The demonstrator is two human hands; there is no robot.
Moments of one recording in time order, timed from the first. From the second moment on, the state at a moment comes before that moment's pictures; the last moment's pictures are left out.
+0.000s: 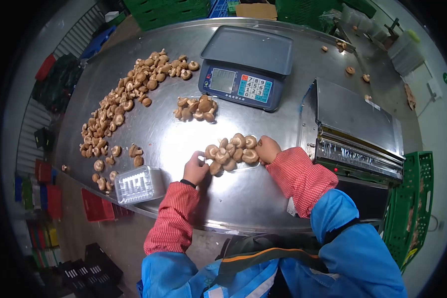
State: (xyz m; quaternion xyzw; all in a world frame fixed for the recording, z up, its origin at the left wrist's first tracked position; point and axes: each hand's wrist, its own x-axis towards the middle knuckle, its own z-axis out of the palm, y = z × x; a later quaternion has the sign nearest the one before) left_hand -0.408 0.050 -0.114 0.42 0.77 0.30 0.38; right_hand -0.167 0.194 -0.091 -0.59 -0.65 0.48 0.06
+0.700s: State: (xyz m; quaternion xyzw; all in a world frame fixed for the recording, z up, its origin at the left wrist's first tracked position) left_hand -0.077 0.291 0.048 0.63 0.58 0.29 0.44; right_hand 0.234 0.327 0.064 -0.61 -0.63 0.39 0.27
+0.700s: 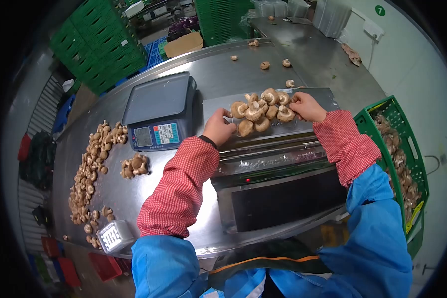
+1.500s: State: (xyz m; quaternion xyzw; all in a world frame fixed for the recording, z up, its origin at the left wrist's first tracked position) left_hand -0.087 0.211 0.062 0.95 0.30 0.11 -0.06; right_hand 0.303 0.223 0.064 -0.26 -0.95 -0.08 0.12
